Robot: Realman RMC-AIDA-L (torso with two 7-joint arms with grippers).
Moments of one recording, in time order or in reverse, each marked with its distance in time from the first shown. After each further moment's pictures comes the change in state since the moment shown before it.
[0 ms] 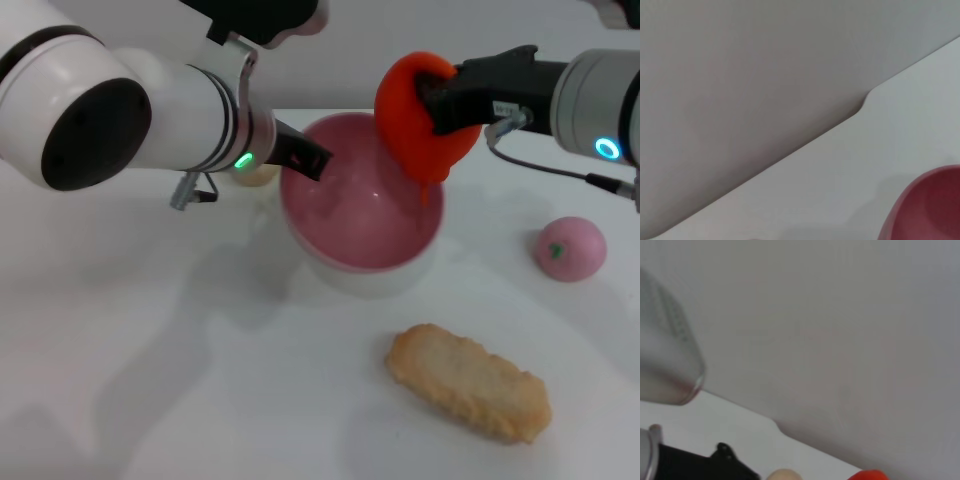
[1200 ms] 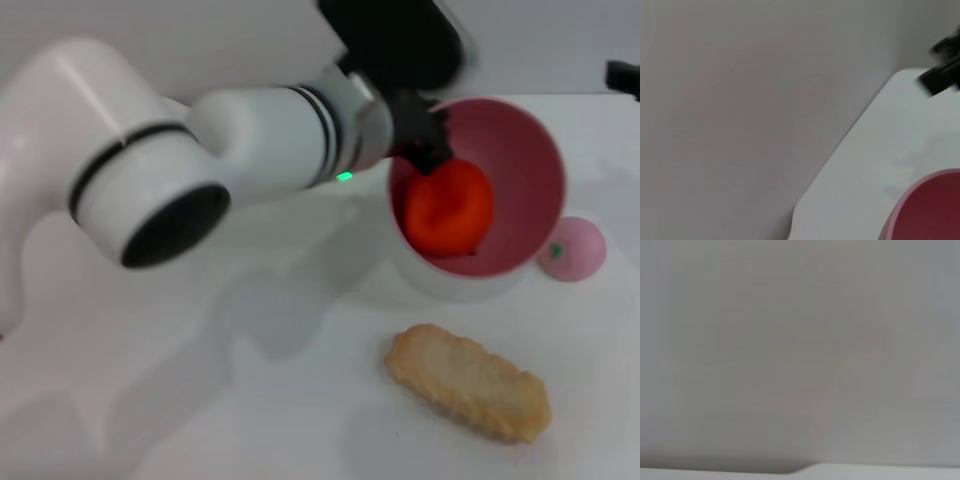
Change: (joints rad) left arm -0.032 -0.004 0.204 -0.079 -0.014 0.426 0.260; right arm -0.100 0.002 0.299 0.064 -0.080 -0.001 0.097
